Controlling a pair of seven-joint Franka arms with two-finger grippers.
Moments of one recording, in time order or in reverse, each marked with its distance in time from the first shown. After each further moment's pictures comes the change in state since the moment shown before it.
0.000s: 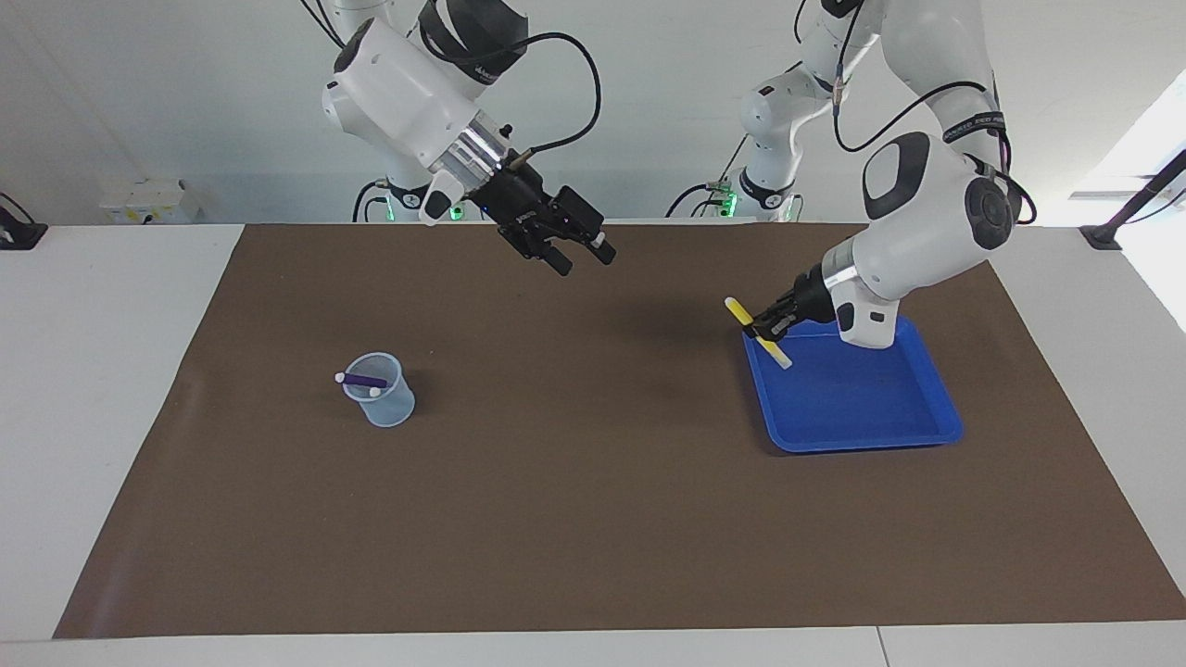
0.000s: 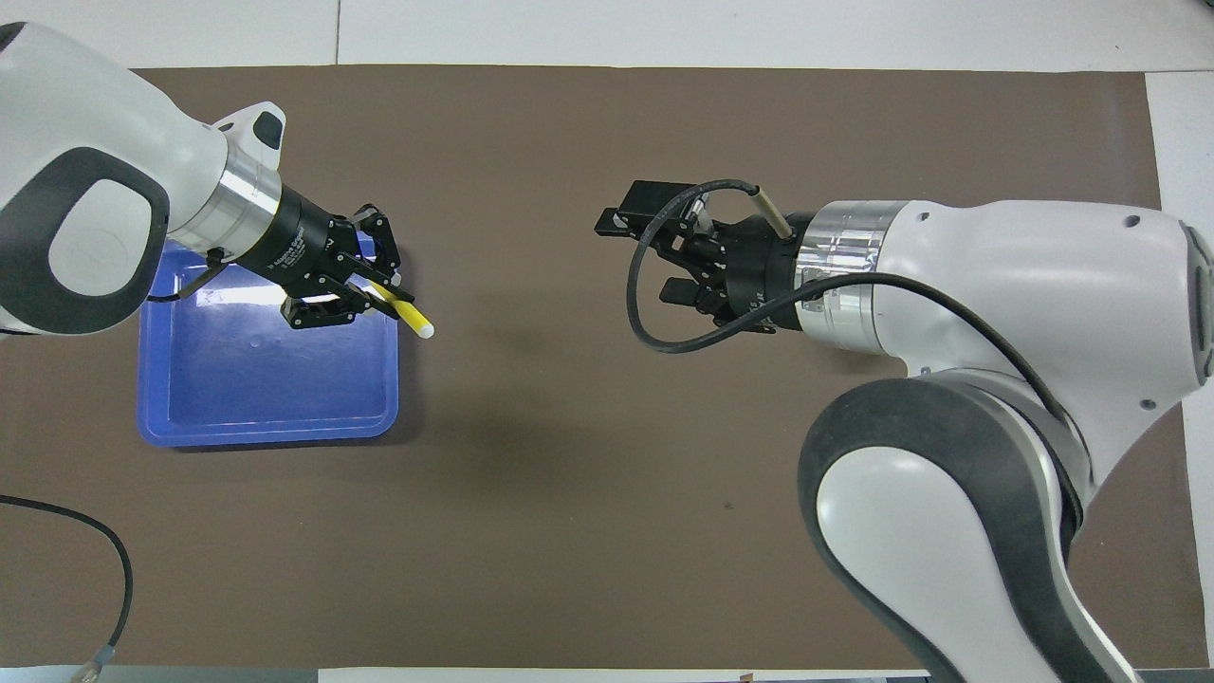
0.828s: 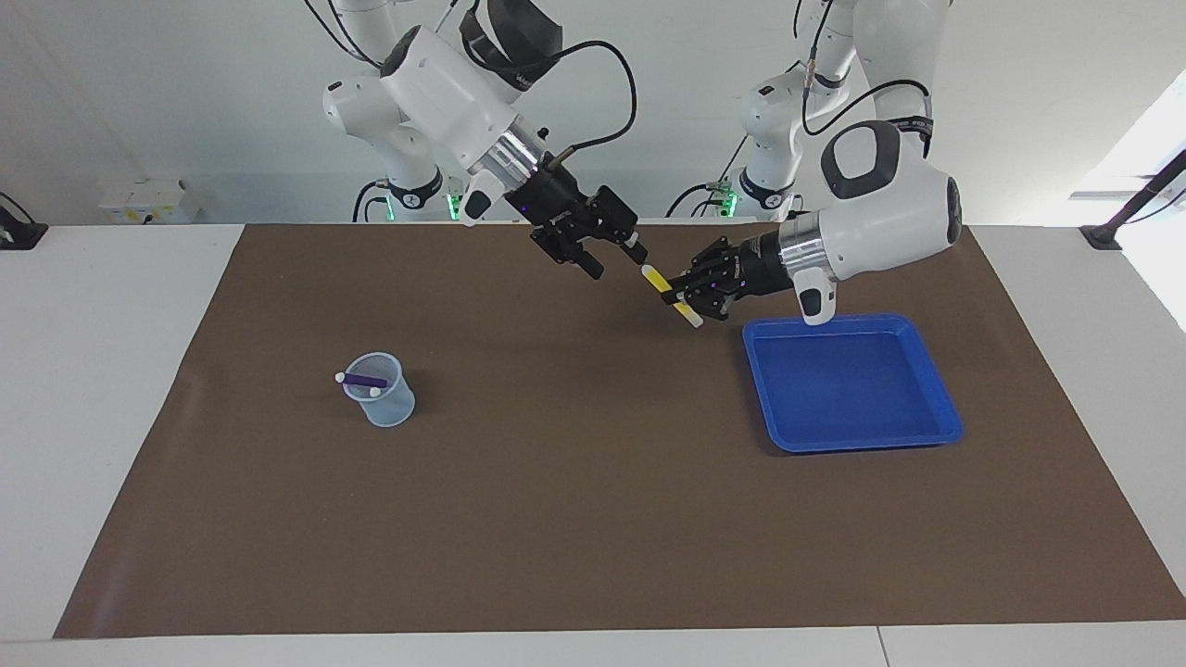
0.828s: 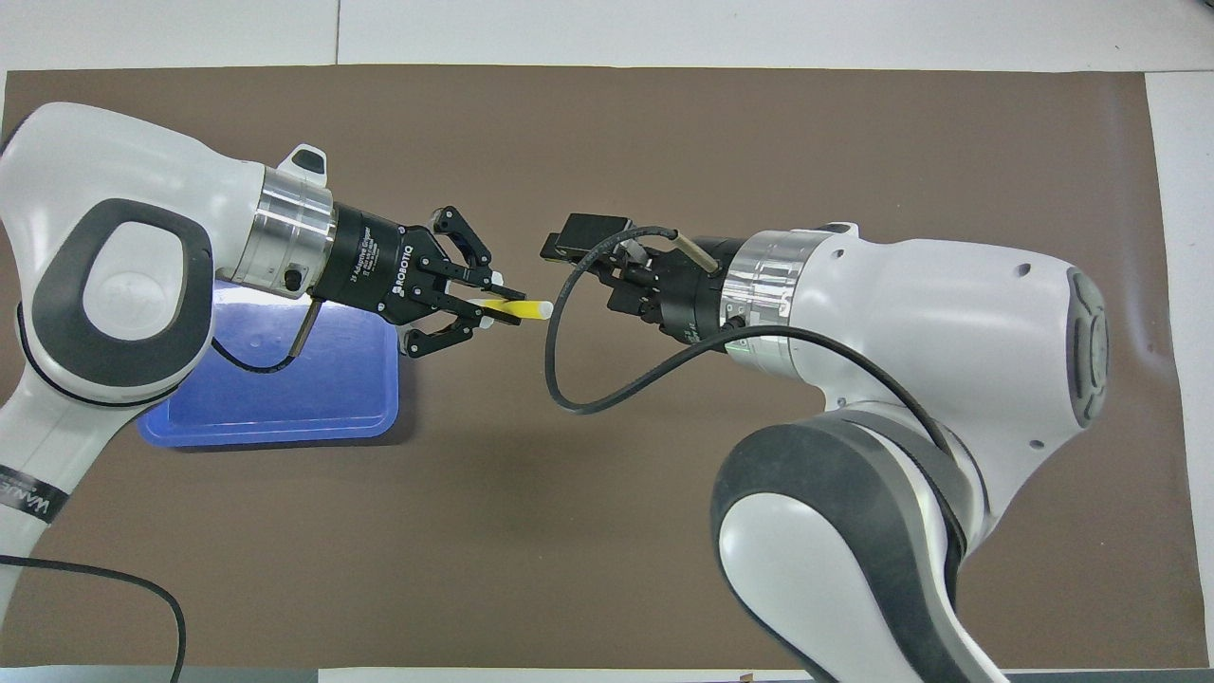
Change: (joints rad) left arm -0.009 -0.141 -0.014 -0.190 -0.531 0.193 -0.222; right arm 0.093 0.022 0.001 -0.021 0.000 0.111 -0.064
